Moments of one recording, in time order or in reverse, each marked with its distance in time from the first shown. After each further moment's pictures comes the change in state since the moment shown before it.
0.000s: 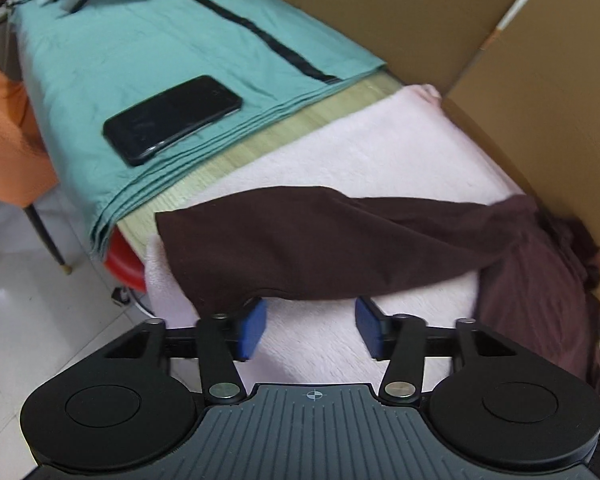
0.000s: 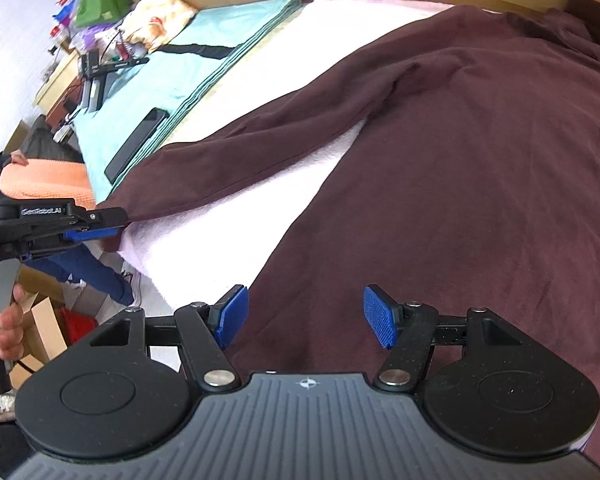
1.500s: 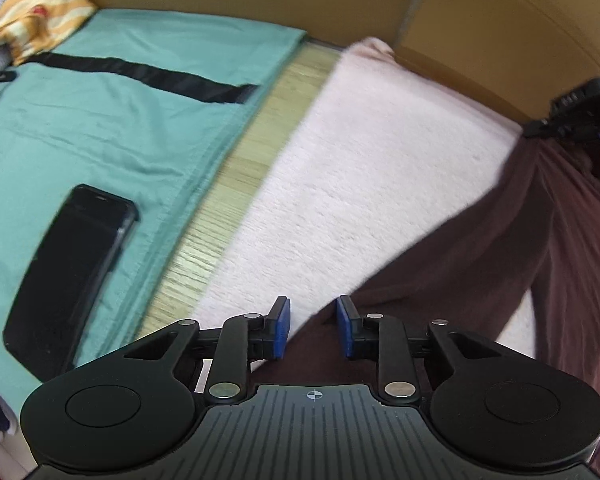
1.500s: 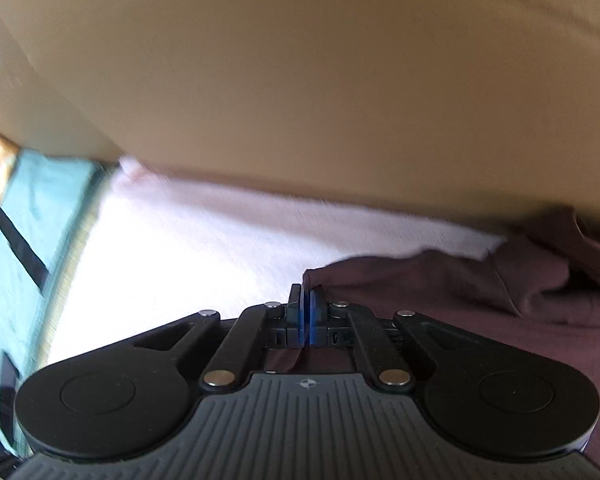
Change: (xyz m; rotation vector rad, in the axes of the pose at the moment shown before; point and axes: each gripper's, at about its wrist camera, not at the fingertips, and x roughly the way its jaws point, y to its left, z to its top) left arm 0.115 -0.011 0.109 0.380 0.123 -0.012; right arm 0.076 -0.103 0.247 0.285 -0.149 -0.314
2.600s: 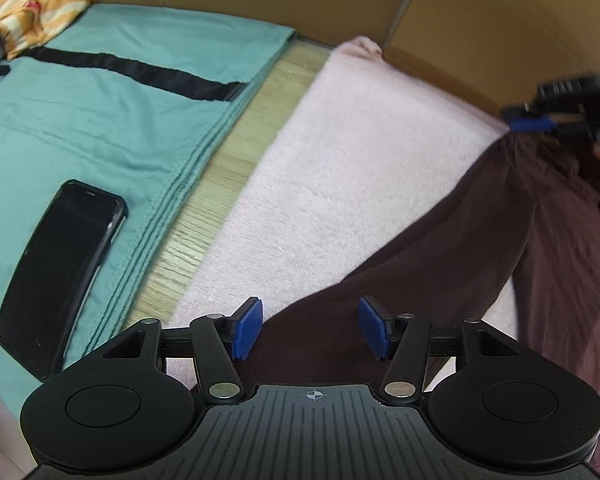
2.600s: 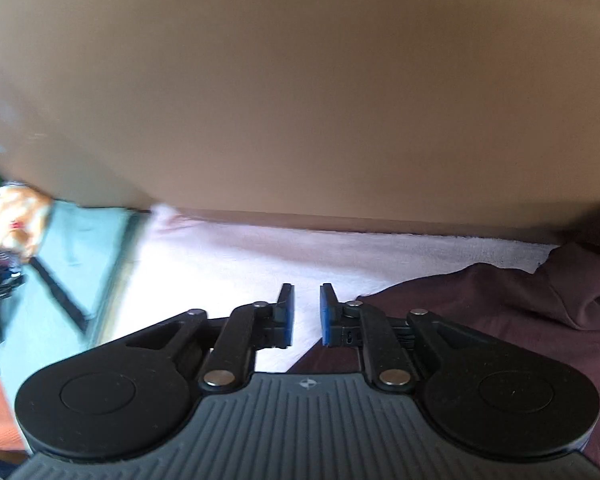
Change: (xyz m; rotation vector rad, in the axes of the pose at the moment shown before) left arm -0.006 0.002 -0.001 -0.011 0.021 -0.057; right arm -0.001 0.018 -0.007 0.040 -0.047 0.139
